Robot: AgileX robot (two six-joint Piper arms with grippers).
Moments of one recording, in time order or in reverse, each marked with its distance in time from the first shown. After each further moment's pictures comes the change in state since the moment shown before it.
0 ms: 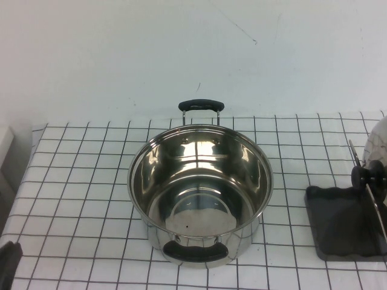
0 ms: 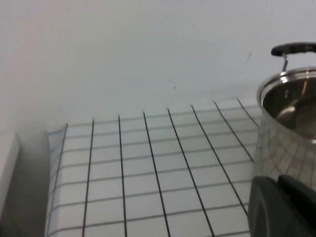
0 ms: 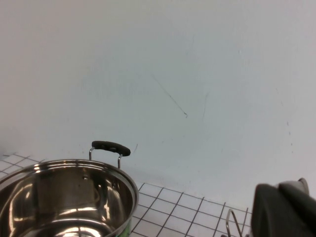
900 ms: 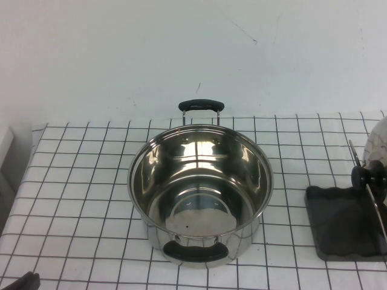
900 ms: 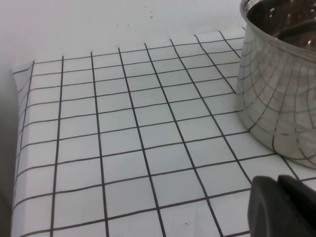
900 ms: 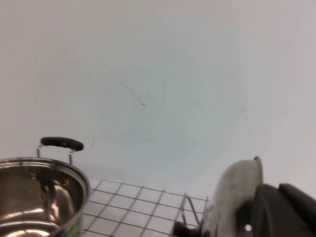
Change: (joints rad) right arm 0.000 0.000 0.123 -0.002 -0.176 -0.026; left arm 0.000 0.000 0.118 -0.001 -0.052 0.010
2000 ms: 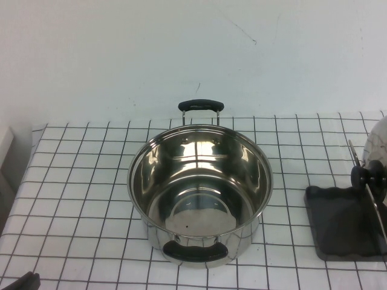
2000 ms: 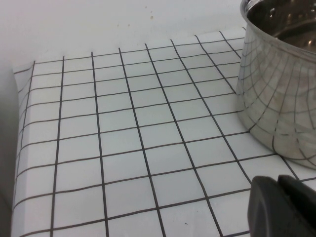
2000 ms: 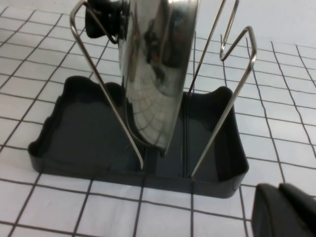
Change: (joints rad) right arm 0.062 -0.148 0.323 -0.913 0.085 0.788; left arm 0.000 0.000 0.000 0.000 0.000 0.000
